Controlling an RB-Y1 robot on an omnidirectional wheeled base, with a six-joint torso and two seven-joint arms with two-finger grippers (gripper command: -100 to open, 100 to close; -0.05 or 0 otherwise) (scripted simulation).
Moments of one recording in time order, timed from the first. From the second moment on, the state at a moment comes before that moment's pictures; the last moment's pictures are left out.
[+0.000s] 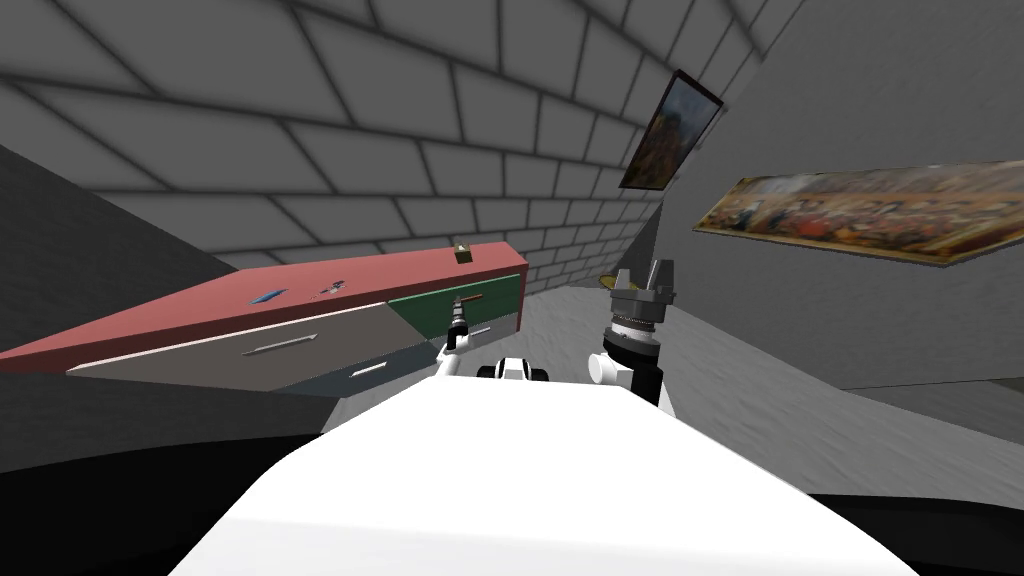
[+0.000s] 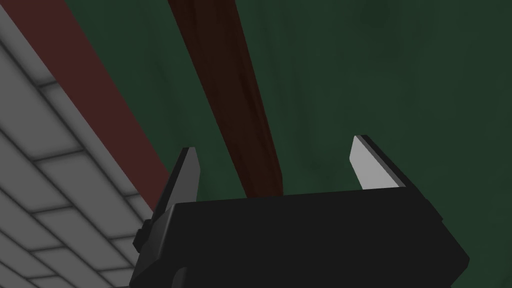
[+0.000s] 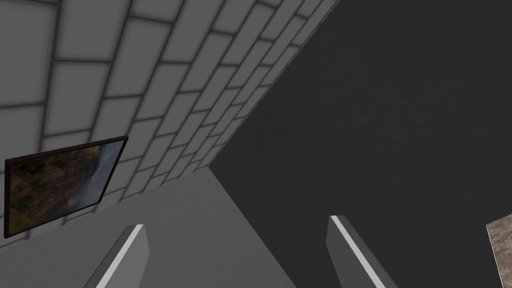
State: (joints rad) left arm -0.16 -0.03 0.33 -0.95 0.16 -0.57 -0.43; right arm 0.46 0.02 -0.05 -2.34 0.05 -0.55 0.03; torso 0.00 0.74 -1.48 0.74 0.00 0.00
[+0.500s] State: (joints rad) left arm -0.07 -0.03 0.27 -1.04 0.12 -0.57 -0.37; right arm 0.46 0.02 -0.05 -2.34 0.05 -0.55 0.03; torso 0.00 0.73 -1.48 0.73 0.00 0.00
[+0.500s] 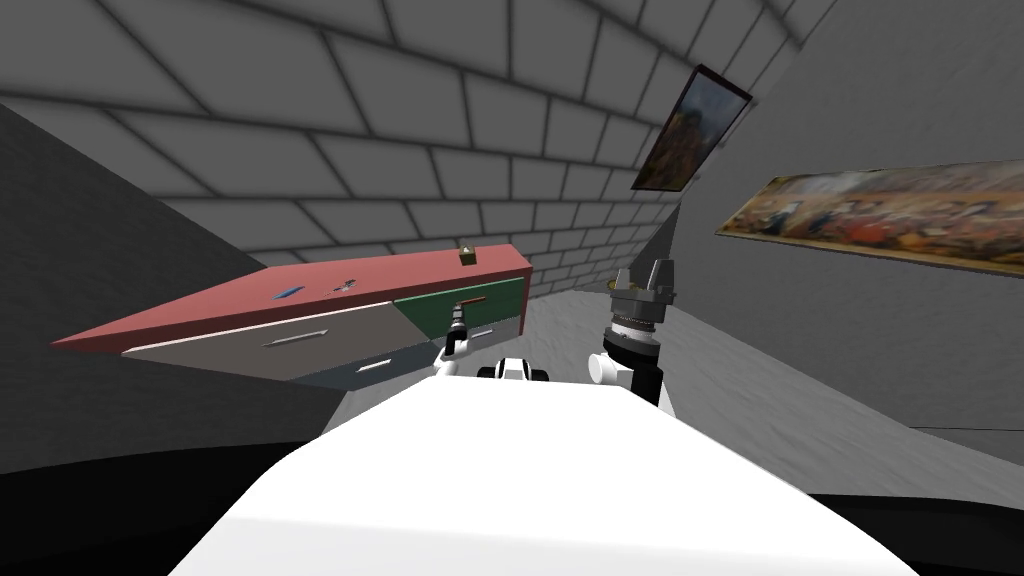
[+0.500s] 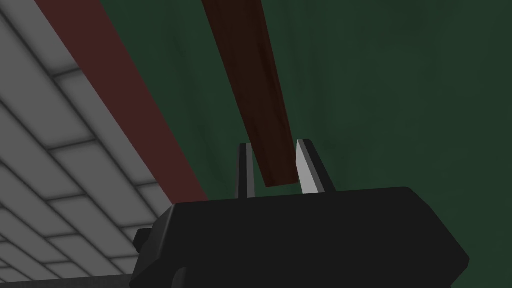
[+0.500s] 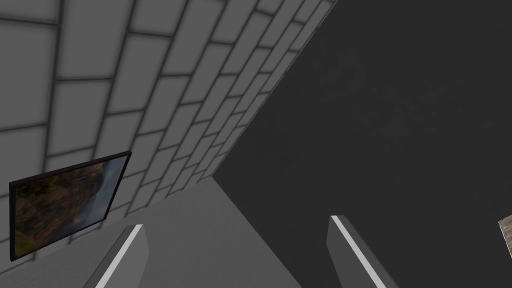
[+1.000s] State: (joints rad) left arm 0.05 -0.02 0.20 -1.16 0.07 -0.57 -0.29; right arm 0.46 0.02 -0.05 -2.34 0.05 -0.55 0.03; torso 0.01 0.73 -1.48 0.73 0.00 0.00
